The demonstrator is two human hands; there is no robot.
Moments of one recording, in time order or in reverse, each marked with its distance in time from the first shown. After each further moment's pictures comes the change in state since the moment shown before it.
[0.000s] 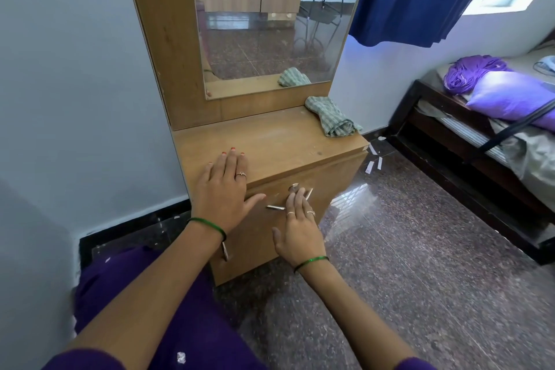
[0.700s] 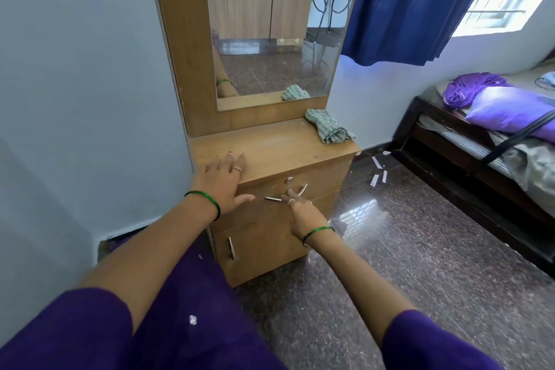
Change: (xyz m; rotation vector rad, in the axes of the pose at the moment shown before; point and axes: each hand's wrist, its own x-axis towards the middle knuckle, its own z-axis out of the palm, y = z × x) left_hand -0.008 -0.020 -0.039 0.063 -0.207 0.027; right_hand 0.012 0.009 -0.038 0.078 -0.245 -0.042
